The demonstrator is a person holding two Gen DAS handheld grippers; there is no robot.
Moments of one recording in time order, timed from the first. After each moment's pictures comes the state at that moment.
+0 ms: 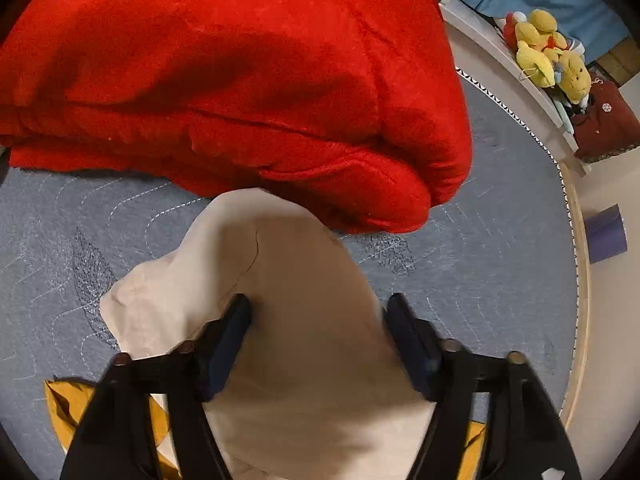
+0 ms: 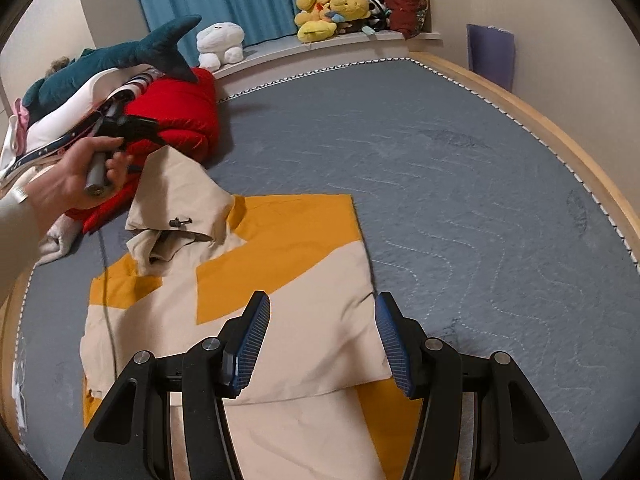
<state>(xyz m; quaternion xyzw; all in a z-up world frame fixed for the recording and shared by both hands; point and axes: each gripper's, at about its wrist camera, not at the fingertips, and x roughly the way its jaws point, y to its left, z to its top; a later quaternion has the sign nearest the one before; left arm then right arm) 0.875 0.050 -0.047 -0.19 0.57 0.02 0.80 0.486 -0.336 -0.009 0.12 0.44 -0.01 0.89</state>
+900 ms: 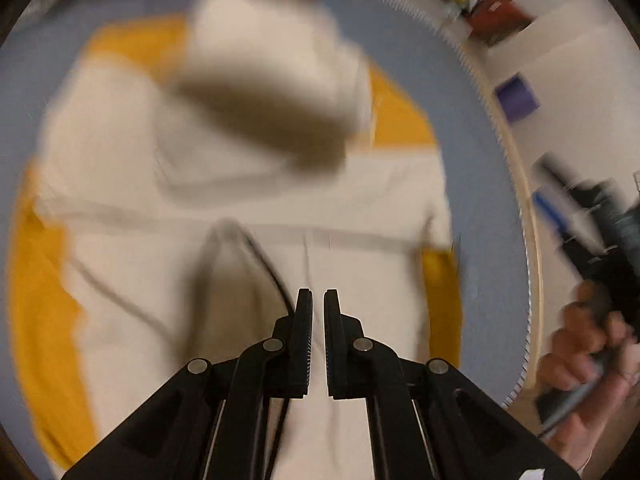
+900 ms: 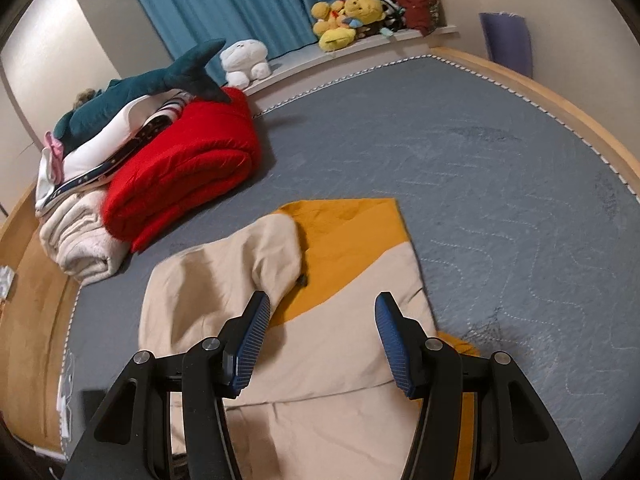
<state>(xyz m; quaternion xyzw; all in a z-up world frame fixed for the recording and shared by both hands) 0.400 -0.004 -0.004 -0.20 0.57 -0.11 0.79 0.471 -0.329 0.018 0.21 0.42 0.05 0.88</state>
